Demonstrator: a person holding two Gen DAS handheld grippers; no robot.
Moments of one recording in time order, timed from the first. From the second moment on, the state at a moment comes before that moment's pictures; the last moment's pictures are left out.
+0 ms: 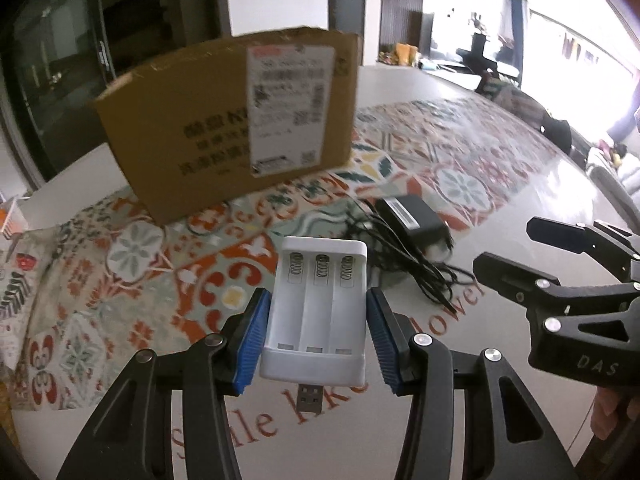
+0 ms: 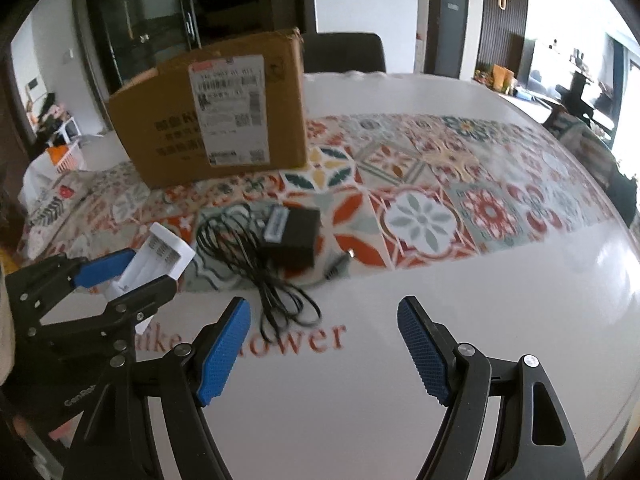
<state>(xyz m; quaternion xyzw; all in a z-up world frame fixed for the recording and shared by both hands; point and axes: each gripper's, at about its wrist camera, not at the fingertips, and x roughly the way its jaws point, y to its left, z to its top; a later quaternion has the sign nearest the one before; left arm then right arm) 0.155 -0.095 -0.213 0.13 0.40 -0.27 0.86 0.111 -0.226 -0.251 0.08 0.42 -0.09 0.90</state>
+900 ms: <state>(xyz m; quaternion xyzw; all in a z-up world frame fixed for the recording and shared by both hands) 0.207 -0.081 -0.221 0.12 0.41 -0.23 0.88 0.194 -0.225 -0.288 0.09 0.43 -0.08 0.90</state>
